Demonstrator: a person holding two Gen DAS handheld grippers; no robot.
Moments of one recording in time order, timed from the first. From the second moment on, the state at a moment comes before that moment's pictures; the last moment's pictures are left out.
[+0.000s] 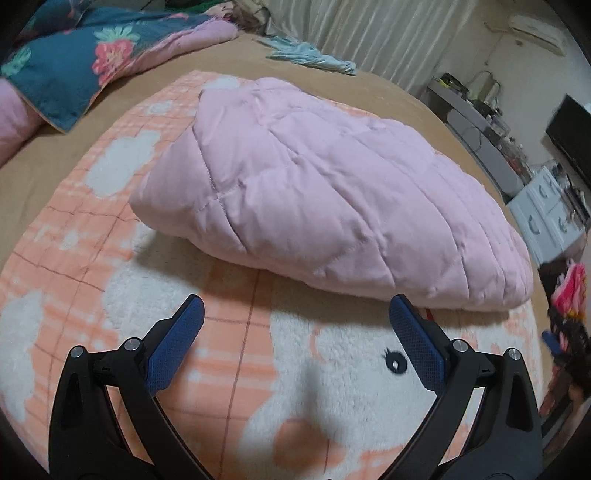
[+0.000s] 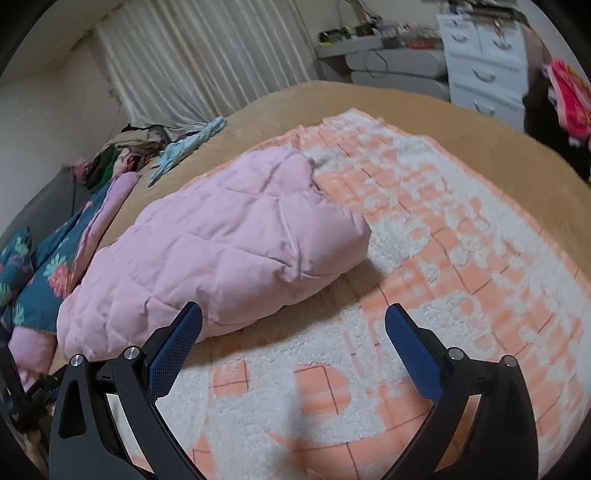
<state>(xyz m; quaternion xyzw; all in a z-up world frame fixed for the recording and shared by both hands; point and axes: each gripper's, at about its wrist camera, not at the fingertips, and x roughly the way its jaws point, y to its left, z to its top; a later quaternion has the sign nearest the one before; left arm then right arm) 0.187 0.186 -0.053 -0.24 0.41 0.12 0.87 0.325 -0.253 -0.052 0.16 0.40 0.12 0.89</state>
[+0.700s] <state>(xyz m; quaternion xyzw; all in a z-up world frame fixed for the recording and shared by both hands) 0.214 0.236 -0.086 -0.42 0.38 0.14 0.81 0.380 -0.241 -0.088 0.23 0.44 0.10 0.87</state>
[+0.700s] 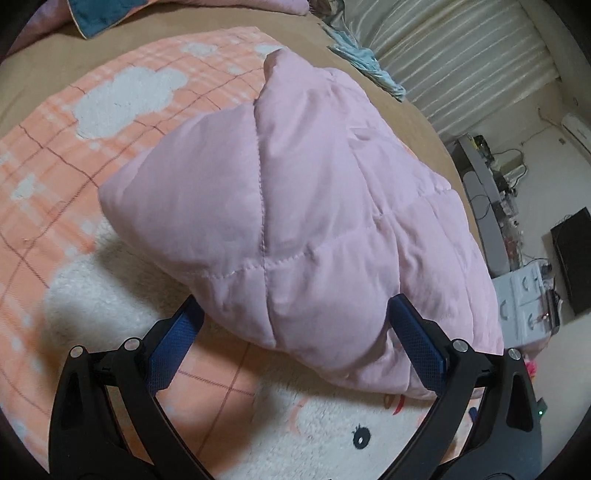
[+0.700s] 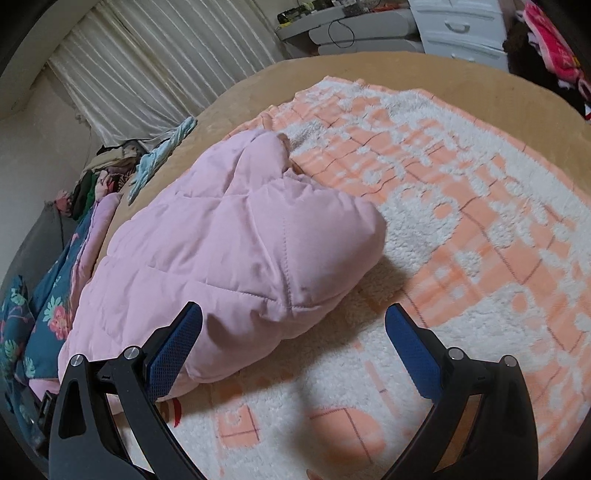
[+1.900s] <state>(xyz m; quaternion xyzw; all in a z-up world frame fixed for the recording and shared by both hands) 0.248 0.235 -0.096 -0.47 0.31 0.14 0.82 0.450 -0.214 -0.123 0.32 0.42 0.20 0.82</state>
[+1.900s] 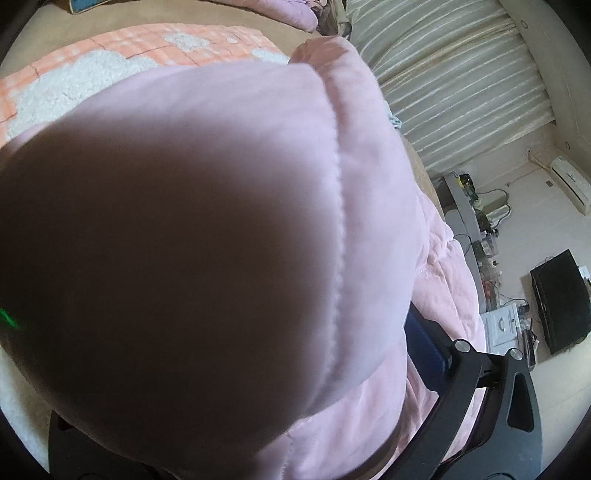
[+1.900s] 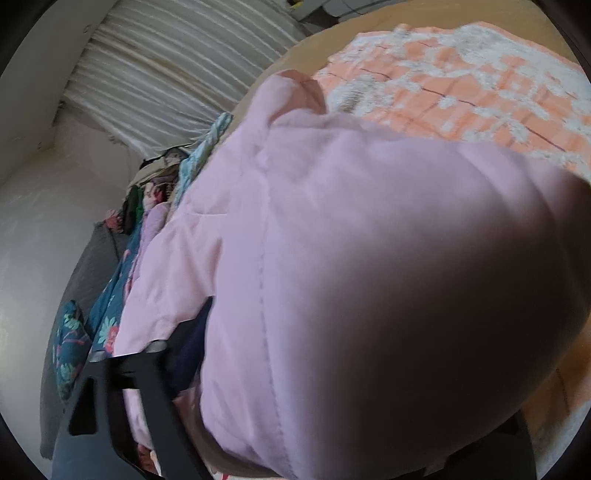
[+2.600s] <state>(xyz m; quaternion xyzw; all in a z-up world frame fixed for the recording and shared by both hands) 0.222 0.180 0.000 -0.30 0.29 0.14 0.90 0.407 -0.175 -0.037 0.11 0.35 0.25 0.90</state>
